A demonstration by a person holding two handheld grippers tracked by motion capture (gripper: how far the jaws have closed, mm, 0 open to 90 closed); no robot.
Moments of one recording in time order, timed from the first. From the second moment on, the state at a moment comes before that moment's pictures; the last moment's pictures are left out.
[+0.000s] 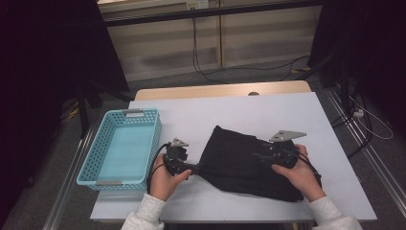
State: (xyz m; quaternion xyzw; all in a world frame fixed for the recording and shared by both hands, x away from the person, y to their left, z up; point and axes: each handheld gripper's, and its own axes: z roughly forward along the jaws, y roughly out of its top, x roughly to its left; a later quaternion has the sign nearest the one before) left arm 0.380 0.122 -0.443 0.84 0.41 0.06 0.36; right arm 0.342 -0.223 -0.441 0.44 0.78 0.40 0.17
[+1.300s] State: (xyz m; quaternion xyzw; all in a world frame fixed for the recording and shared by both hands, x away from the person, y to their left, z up) left arm 0.378 0.119 -0.431 0.83 0.41 0.07 0.36; right arm 0.299 -0.209 -0.453 0.37 0.82 0.40 0.17
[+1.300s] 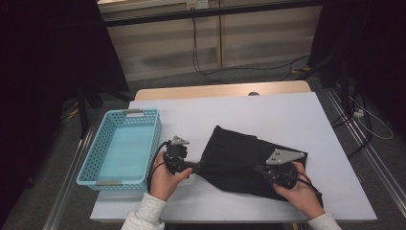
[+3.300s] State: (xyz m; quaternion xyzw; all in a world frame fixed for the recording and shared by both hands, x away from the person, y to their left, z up) left arm 0.380 0.111 -0.432 0.83 0.41 0.06 0.37; right arm 0.271 -0.247 -0.452 0.40 0.80 0.40 0.18
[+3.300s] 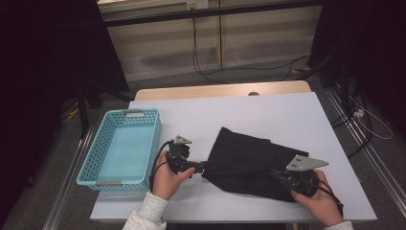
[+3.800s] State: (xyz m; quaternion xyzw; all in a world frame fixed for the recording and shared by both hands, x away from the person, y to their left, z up) left arm 0.382 0.112 -0.430 0.83 0.41 0.05 0.38; right arm 0.269 -0.255 -0.452 0.41 0.80 0.40 0.18
